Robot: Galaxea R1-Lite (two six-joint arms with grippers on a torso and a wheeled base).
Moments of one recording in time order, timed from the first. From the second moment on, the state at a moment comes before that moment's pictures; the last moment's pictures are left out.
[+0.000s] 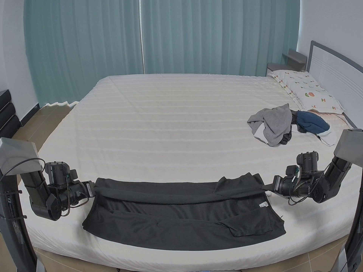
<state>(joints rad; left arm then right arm) 0.08 2.26 -0.47 -1.22 -0.18 -0.19 0.07 2.21 -0.64 -0.84 0.40 0.46</state>
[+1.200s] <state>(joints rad) 0.09 2.24 -0.51 -1.19 -0.18 -0.50 0.08 2.18 -0.63 -1.00 0.39 0.77</state>
